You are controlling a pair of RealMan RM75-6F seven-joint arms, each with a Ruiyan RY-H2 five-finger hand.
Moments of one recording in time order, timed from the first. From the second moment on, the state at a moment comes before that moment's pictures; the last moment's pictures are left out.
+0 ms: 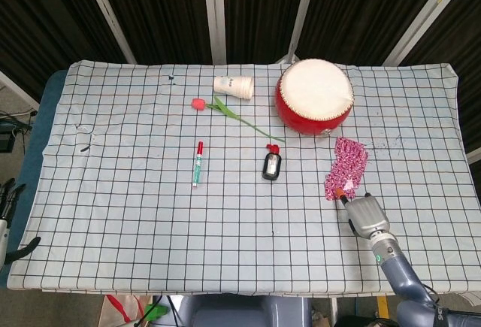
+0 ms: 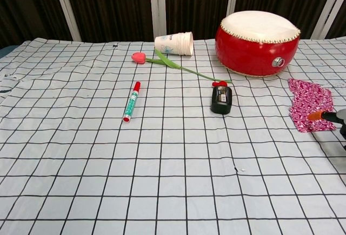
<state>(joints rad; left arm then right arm) 0.02 -1.07 -0.03 -1.78 1.50 1.59 0.23 0.49 -1.30 0.06 -1.64 -0.96 0.92 -0.75</state>
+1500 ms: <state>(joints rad) 0.02 -1.07 -0.03 -1.79 1.50 1.59 0.24 0.61 -1.29 -0.04 -1.68 -0.76 0.96 -0.90</state>
